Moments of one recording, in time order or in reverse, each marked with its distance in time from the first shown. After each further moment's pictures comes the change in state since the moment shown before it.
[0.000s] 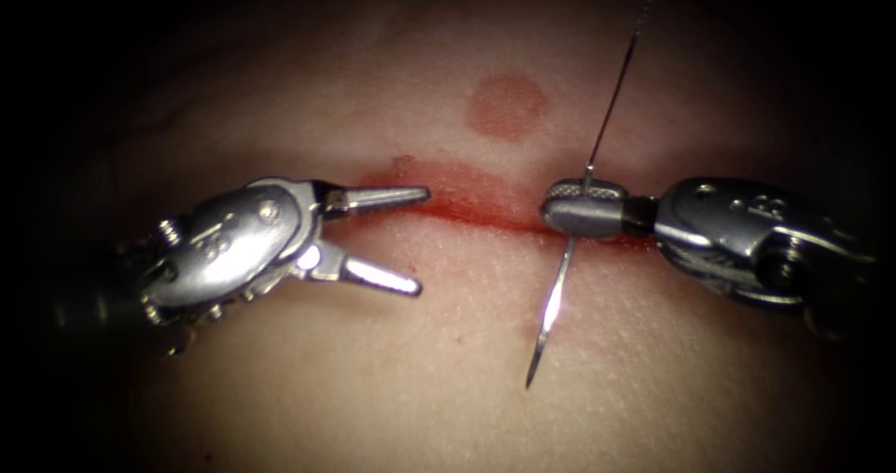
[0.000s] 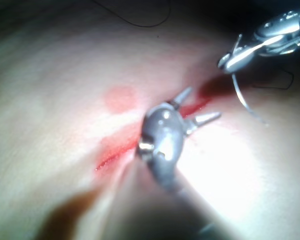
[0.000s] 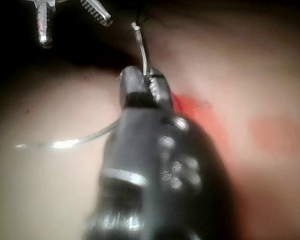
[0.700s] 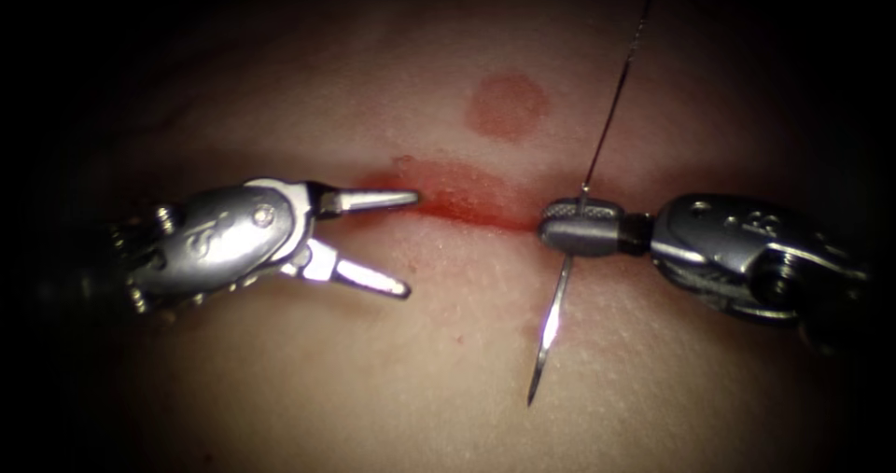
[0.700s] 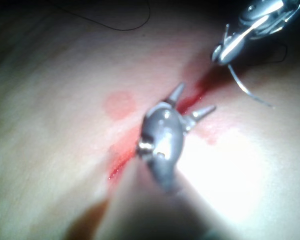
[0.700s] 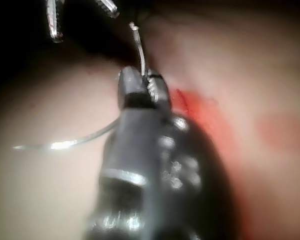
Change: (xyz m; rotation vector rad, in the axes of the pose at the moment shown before) right arm -0.001 0.000 0.001 0.024 -0.001 -0.007; left arm 0.000 0.000 0.000 0.018 -0.054 0.088
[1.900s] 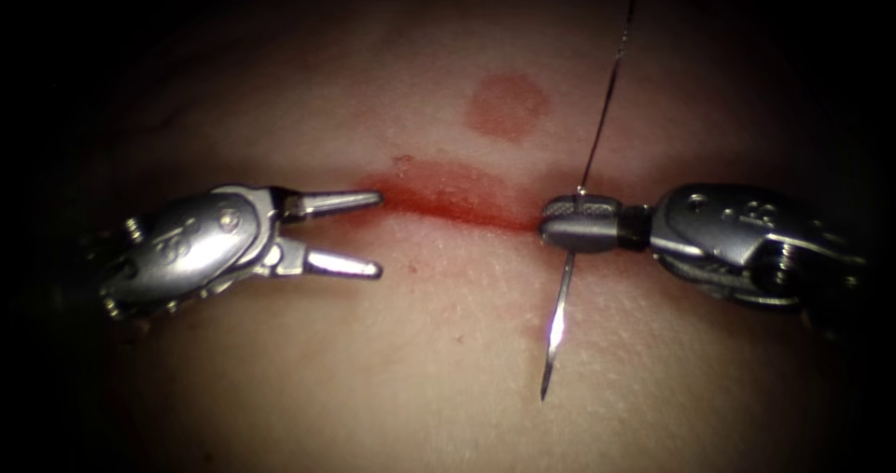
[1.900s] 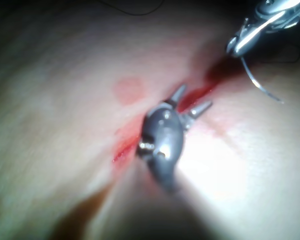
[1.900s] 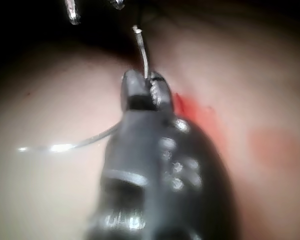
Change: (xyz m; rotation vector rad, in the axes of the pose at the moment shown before) right arm 0.001 0.001 0.000 -0.058 0.019 -0.146; left arm -0.002 0.001 -0.003 0.128 -0.012 -0.089
